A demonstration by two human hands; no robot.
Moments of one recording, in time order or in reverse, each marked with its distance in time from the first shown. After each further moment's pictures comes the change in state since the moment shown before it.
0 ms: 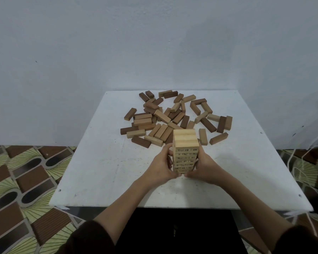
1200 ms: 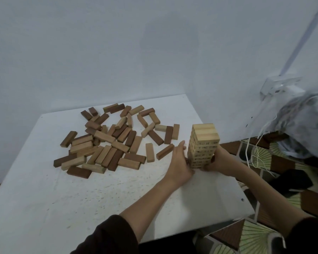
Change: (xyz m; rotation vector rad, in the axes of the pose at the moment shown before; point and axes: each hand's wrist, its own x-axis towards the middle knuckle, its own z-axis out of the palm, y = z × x) left_hand 0.108 0.075 0.175 0.050 -0.125 0.067; right_hand -0.036 0.124 -0.187 -0.116 0.220 0.172
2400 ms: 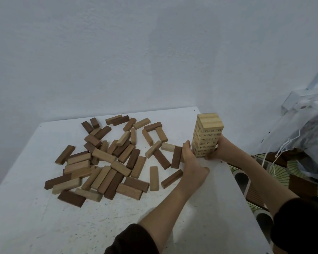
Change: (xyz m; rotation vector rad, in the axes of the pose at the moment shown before) left_hand 0.077 0.020 -0.002 -0.349 0.100 -0.117; right_hand 0.129 -0.001 -0.035 0.010 -0.016 0.037
